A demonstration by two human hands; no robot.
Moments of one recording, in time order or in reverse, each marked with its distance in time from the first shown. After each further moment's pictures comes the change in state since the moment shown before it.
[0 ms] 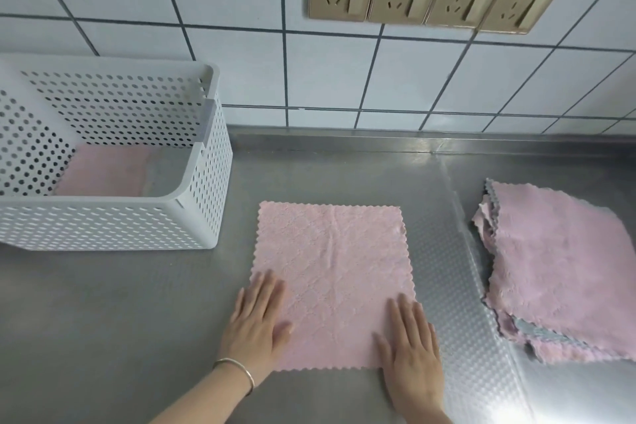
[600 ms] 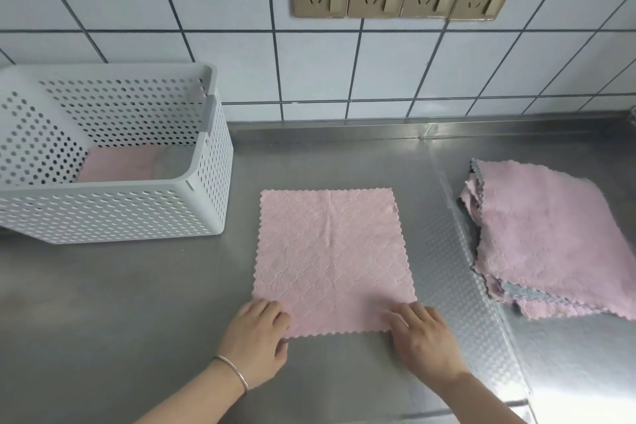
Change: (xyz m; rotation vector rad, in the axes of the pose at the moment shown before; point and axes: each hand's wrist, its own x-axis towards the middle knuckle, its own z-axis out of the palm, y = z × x) left_hand -0.042 0.008 -0.035 -0.010 0.049 0.320; right_hand -0.016 0.033 -0.017 -0.105 0.348 -0.626
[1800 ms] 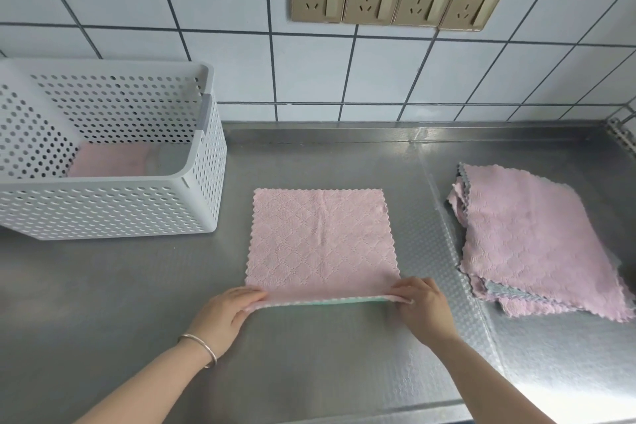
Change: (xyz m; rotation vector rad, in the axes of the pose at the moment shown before) left_hand 0.001 -0.041 -0.017 -0.474 -0.019 -0.229; right_hand 0.030 0.028 -0.015 0.386 -0.249 0.563
